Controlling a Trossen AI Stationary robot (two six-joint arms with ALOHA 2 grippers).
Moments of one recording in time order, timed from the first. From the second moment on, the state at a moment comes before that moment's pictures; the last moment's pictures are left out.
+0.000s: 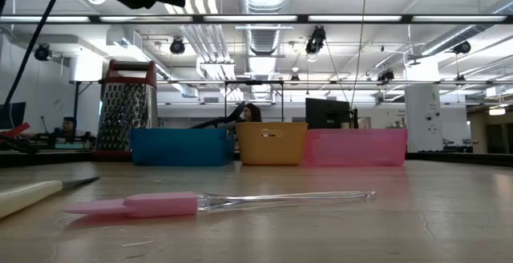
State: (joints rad) left arm -0.34 1.89 1.09 1.00 0.61 0.48; right arm 0.55 1.69 1.08 0.74 -0.28 -0.40
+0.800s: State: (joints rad) left arm -0.31 1.89 1.24 0.58 0.74 0.31; right arm 0.54 1.69 1.10 0.65 -0.34 -0.26
